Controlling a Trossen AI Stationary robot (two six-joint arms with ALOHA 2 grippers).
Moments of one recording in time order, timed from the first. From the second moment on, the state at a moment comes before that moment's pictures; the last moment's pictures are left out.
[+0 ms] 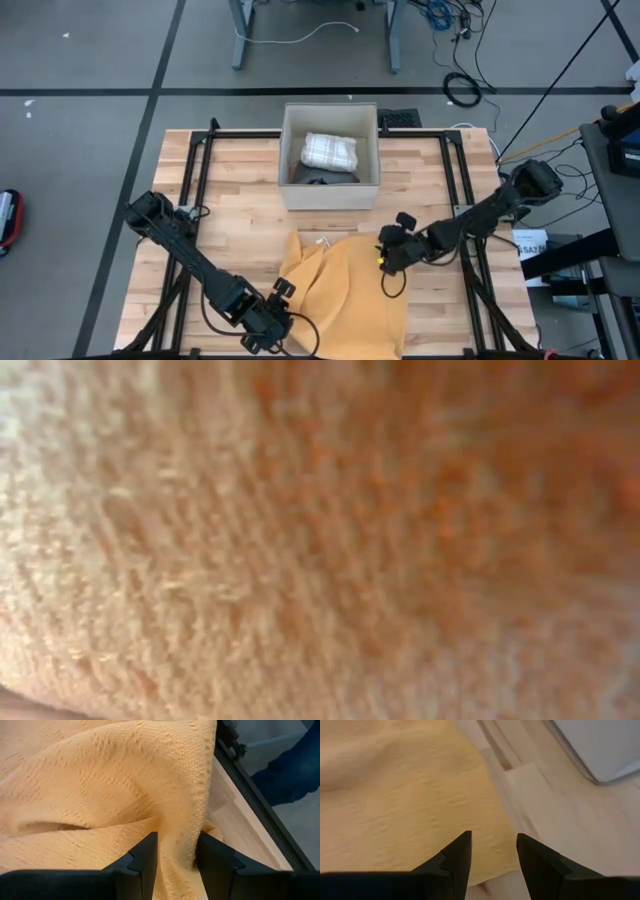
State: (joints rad) left arm -0.72 1.80 1.40 -0.70 -0.15 -0.10; right arm 0.43 1.42 0.56 -0.21 0.49 0.74
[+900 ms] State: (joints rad) left arm -0.72 1.80 1.40 -0.70 -0.18 -0.10; right arm 0.36 1.47 0.54 -0.08 0.25 0.61
